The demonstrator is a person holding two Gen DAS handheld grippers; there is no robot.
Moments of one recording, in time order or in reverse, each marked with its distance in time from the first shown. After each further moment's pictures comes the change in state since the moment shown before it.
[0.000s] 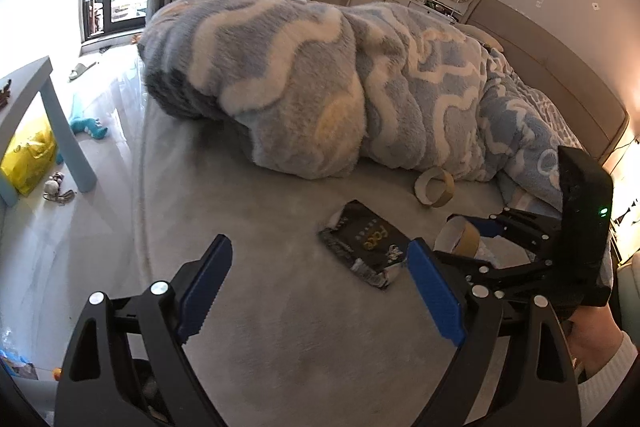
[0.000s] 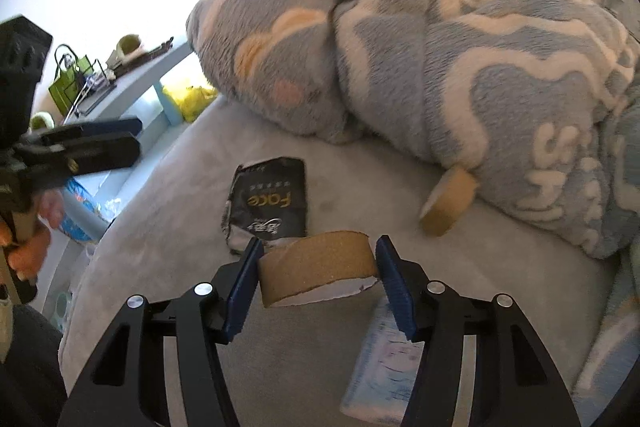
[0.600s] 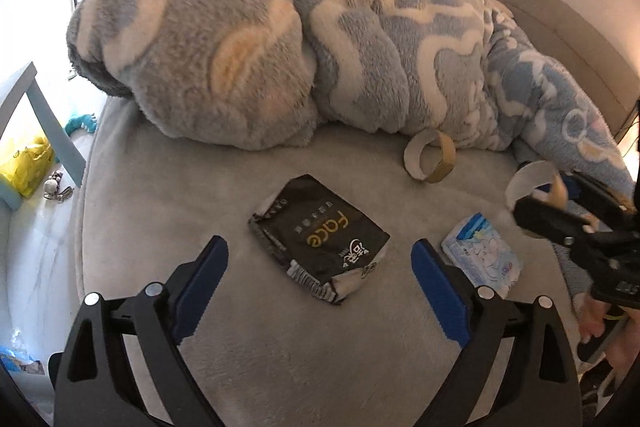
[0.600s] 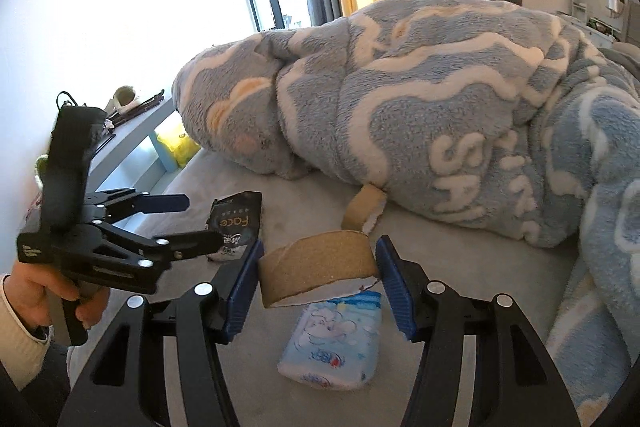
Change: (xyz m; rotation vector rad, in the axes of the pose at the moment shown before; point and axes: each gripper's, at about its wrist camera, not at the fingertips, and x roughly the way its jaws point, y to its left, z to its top) left arm 0.061 -0.052 -0.011 0.048 0.088 0.082; right arm -0.054 -0.040 -0.016 0.072 -0.149 -0.014
